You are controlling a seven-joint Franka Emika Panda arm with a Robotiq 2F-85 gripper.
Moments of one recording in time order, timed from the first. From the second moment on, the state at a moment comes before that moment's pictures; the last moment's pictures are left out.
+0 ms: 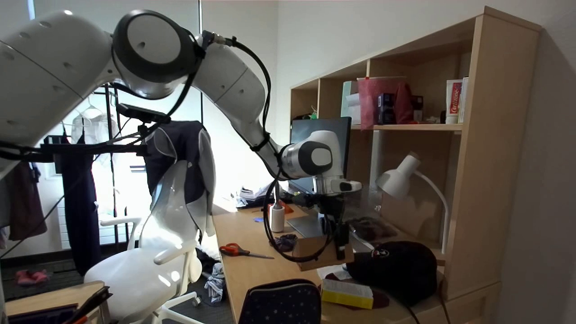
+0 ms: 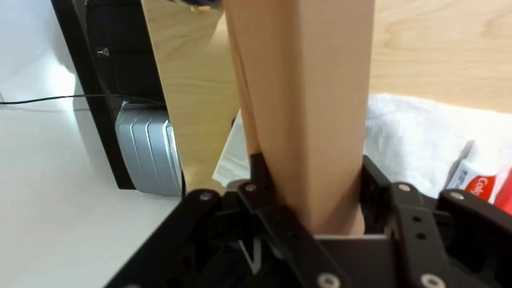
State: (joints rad) arm 0.16 0.69 -0.19 -1.61 -0.17 2.28 0.46
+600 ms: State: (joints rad) arm 0.27 0.71 -0.20 -1.81 -0.21 2.43 0.77
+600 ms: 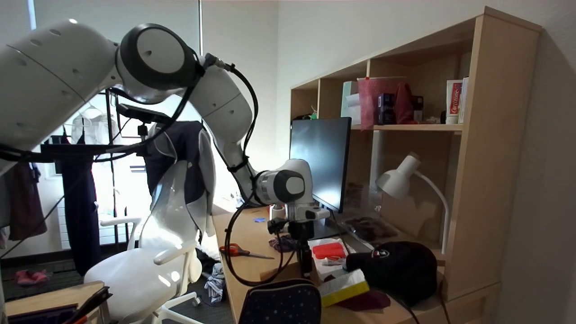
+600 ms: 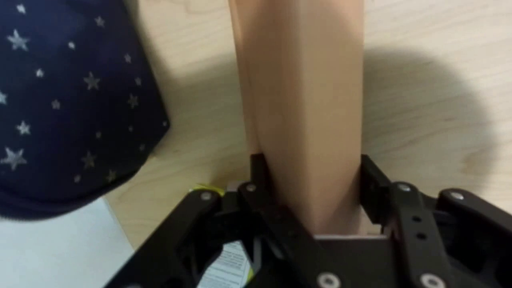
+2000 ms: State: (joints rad) arm 0.31 0.63 -0.26 -2.04 -0.34 2.51 0.87
